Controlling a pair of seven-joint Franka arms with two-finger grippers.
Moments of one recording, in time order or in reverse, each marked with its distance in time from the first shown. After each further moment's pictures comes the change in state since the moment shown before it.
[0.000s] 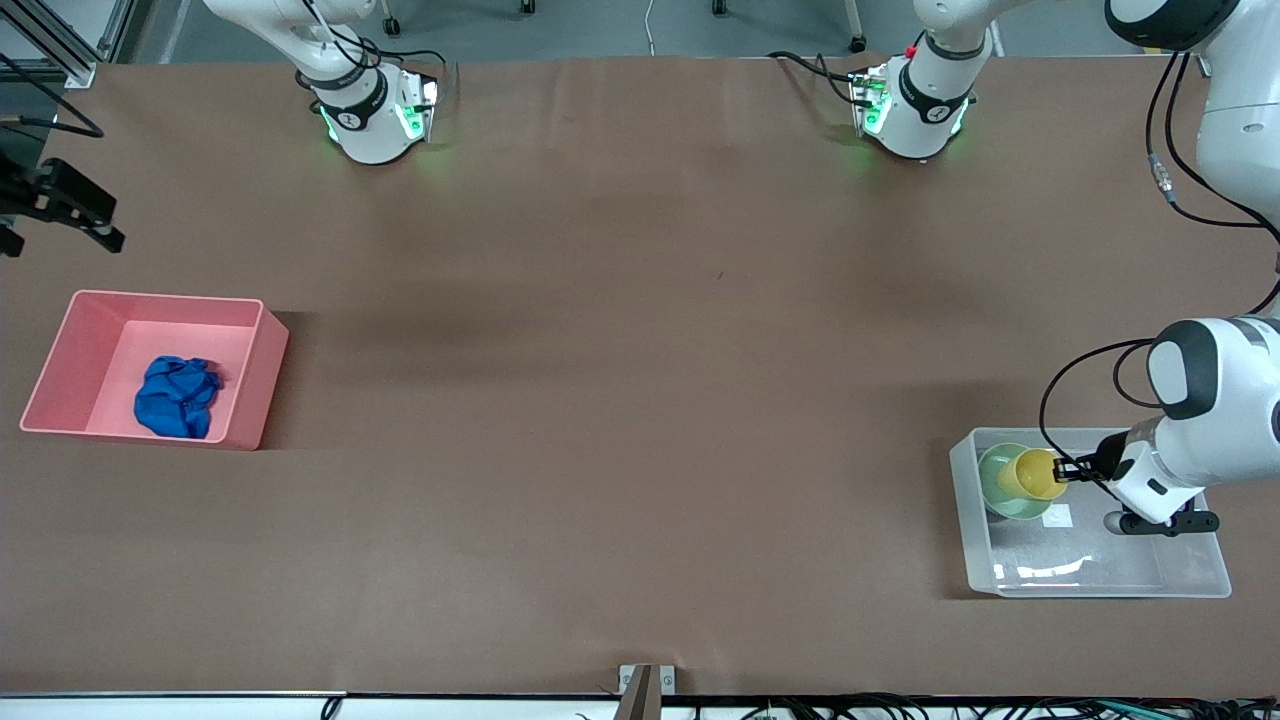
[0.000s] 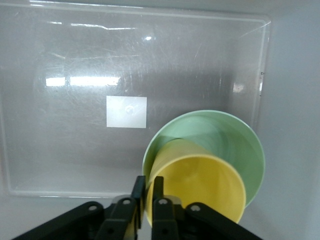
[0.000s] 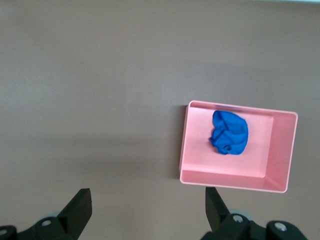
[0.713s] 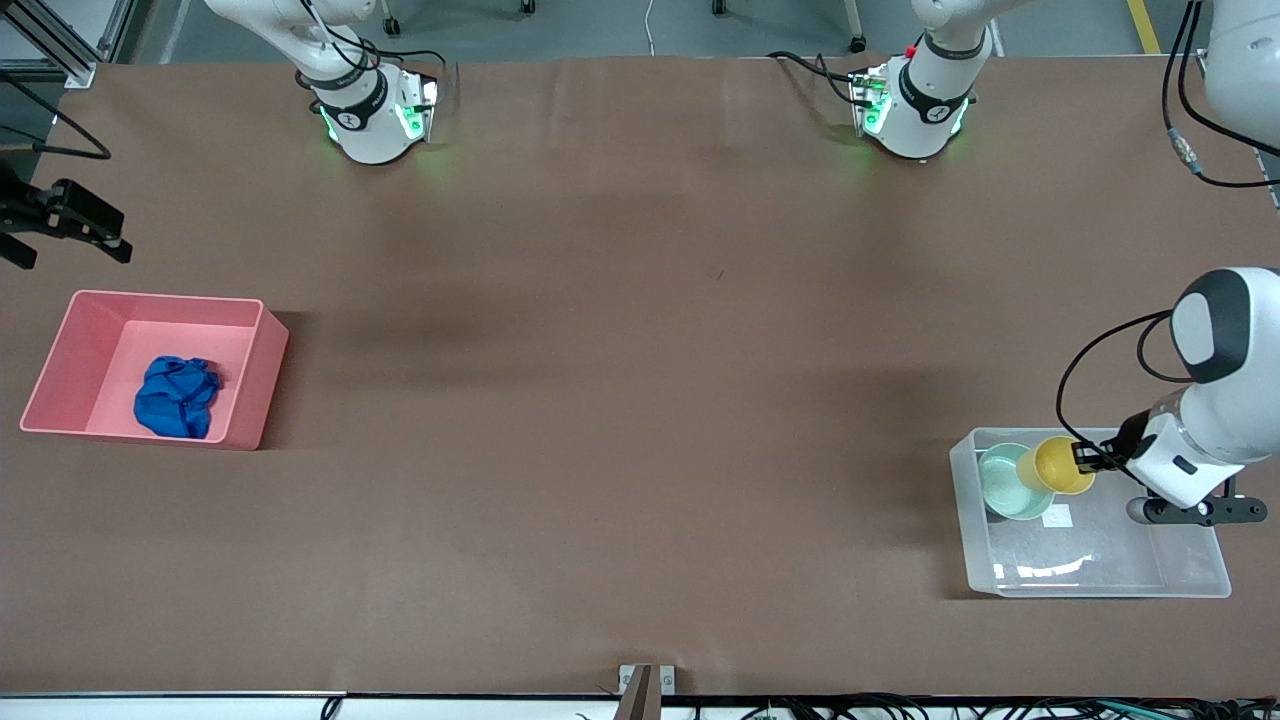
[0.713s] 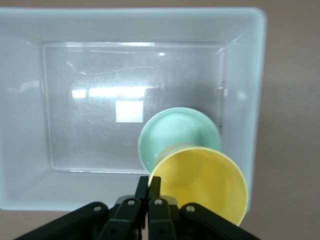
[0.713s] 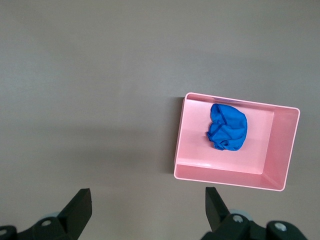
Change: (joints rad) left arm -0.032 -0.139 0.000 -0.006 0.008 -0.081 -0.003; right arm -0.039 0.000 -0.001 -0.055 0.000 0.032 -0.071
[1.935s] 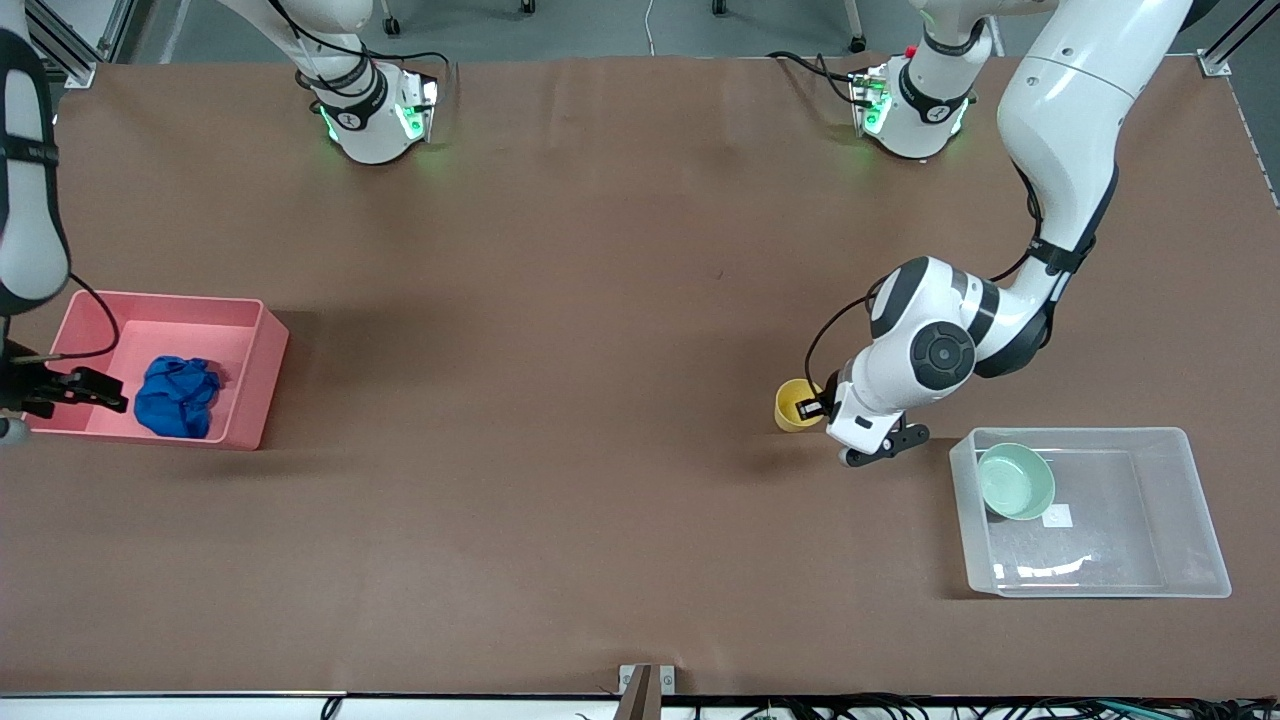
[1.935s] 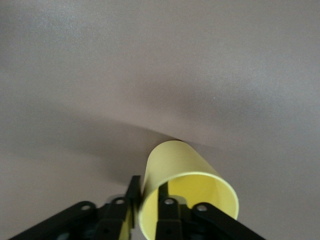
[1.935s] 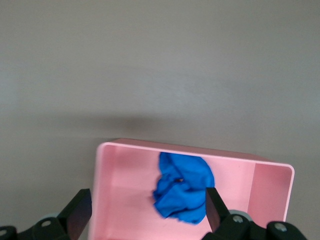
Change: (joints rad) left arm -0.412 -0.011 -0.023 -0.298 -0.159 0.217 -0.715; right arm -0.221 0.359 -0.008 -0.054 0.000 0.438 -0.202
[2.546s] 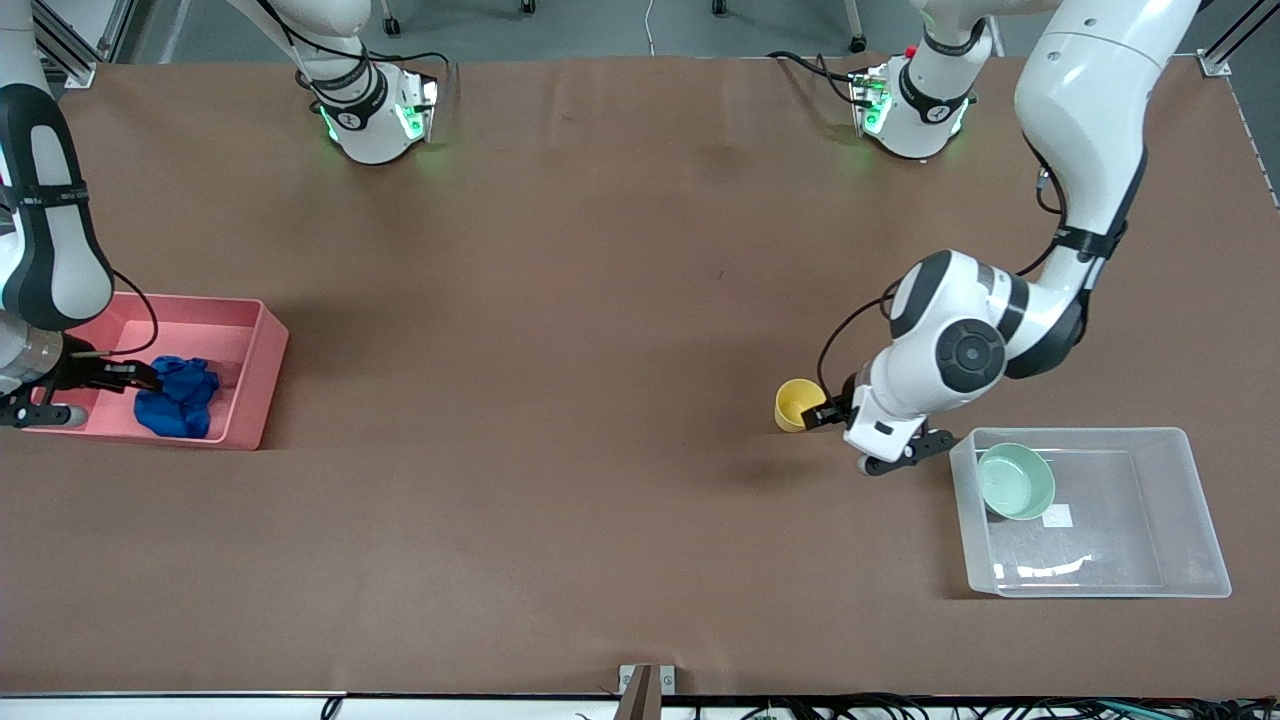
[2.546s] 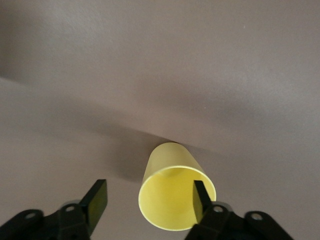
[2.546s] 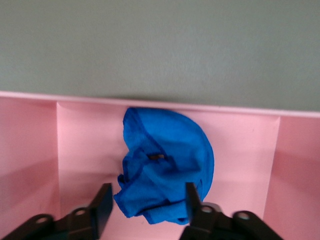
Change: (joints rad) left arm 0.001 -0.032 0.000 0.051 0.000 -0.074 0.000; right arm -0.128 0.120 -0.008 -0.211 0.000 0.239 -0.077
